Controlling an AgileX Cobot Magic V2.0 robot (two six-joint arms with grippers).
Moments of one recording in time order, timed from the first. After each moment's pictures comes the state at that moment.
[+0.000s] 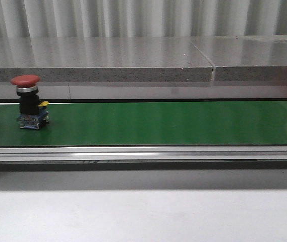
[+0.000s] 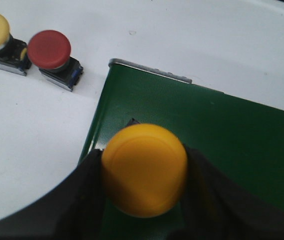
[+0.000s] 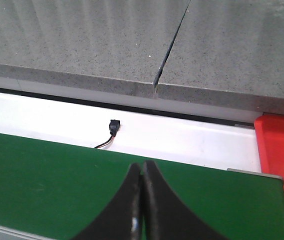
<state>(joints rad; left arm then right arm) 0.09 1.40 -1.04 0.02 0.66 -0.16 -0.15 0.66 -0.63 0.75 0.46 -0.75</state>
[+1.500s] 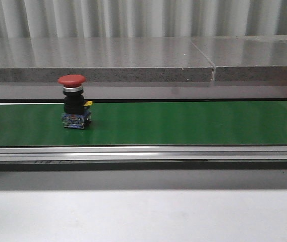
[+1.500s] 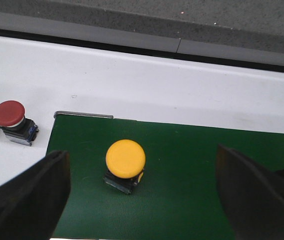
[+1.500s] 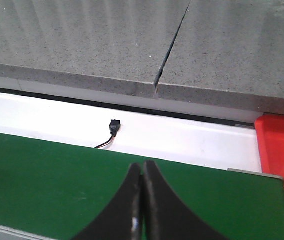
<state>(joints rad) -0.07 1.02 -0.93 0.00 0.61 -0.12 -0.15 0.66 -0.63 0.75 0.46 -0.75</state>
